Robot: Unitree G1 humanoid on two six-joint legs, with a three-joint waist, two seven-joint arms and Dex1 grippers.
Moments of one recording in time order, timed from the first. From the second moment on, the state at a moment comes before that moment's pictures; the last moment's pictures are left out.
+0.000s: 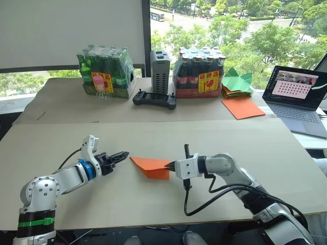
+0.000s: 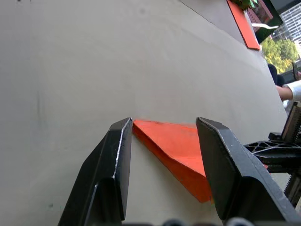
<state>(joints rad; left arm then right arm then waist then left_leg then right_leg) -0.28 0.62 0.28 -0.11 -1.17 1.11 -0.23 -0.57 -0.49 0.44 0.21 -0.21 -0.35 0.91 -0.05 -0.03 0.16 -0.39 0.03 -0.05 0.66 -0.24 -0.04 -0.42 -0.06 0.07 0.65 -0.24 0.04</state>
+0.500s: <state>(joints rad) -0.40 0.72 0.01 0.02 -0.69 0.76 -0.73 -0.57 -0.48 0.44 0.21 -0.21 -0.34 0.91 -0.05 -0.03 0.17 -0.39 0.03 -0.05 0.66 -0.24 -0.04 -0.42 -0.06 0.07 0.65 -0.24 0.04</state>
